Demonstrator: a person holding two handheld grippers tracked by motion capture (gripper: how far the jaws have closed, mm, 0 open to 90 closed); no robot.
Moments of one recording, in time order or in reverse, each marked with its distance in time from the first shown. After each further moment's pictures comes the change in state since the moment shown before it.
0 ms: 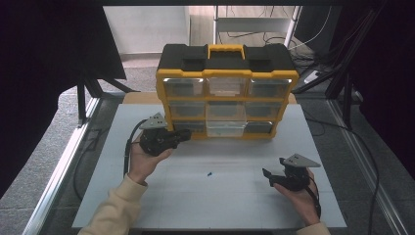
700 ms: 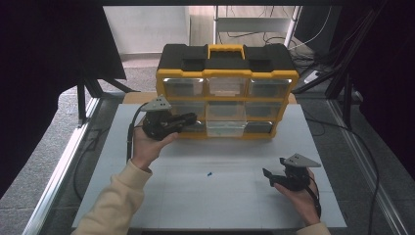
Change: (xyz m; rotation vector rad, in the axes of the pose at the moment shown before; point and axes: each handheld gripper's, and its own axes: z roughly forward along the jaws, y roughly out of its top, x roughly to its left) left arm -0.002 0.048 0.002 -0.040 -0.008 0.016; right arm -0.001 0.000 0.000 -0.006 0.003 0.001
